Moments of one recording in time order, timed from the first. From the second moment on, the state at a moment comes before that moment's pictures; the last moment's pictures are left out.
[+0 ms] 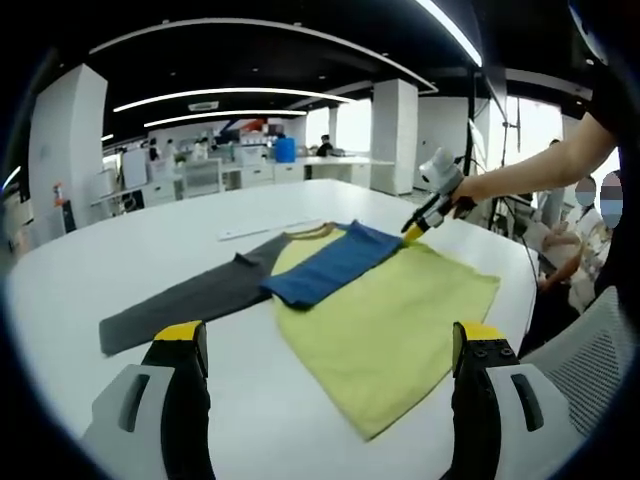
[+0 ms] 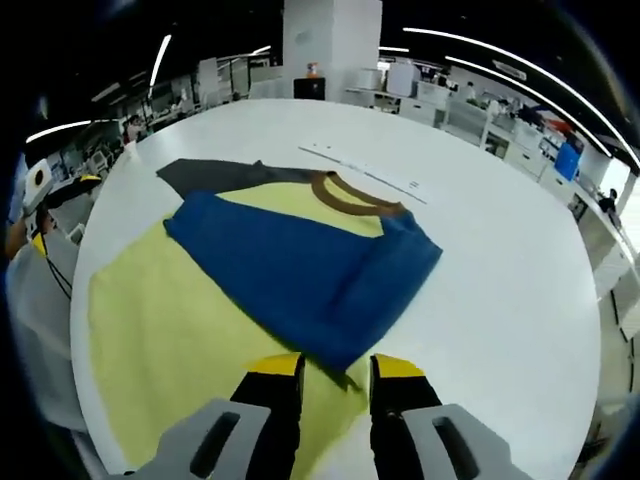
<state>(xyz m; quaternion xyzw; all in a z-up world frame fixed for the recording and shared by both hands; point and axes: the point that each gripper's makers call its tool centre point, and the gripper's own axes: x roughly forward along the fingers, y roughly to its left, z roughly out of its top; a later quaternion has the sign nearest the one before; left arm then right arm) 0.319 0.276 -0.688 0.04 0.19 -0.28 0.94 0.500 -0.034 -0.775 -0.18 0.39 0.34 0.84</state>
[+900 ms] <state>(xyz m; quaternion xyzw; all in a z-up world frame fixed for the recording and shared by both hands) 0.319 0.285 -0.690 0.04 0.19 -0.27 0.94 0.505 -0.051 -0.784 -0.21 0.40 0.32 0.83</state>
